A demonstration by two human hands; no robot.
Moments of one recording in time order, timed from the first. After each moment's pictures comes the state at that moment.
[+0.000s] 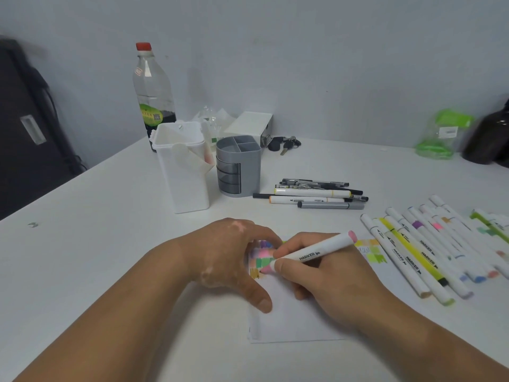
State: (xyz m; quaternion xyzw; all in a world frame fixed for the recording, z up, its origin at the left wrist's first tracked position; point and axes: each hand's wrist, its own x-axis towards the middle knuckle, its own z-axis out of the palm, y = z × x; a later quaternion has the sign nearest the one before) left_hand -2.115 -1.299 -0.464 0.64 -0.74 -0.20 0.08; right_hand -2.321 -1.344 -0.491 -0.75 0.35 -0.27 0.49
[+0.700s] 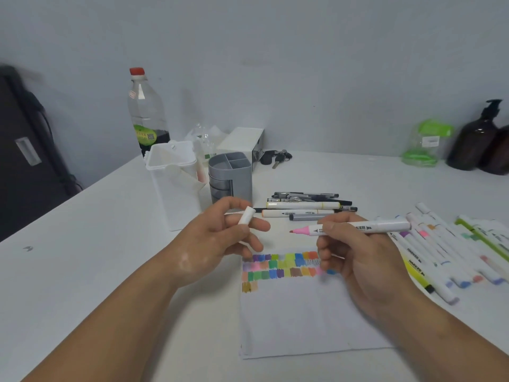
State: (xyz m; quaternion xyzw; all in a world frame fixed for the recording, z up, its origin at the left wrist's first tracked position) left_hand -2.106 -1.303 -0.468 0.51 -0.53 -0.45 0.51; right_hand -2.342 -1.368 -0.470 -0.52 0.31 -0.47 0.64
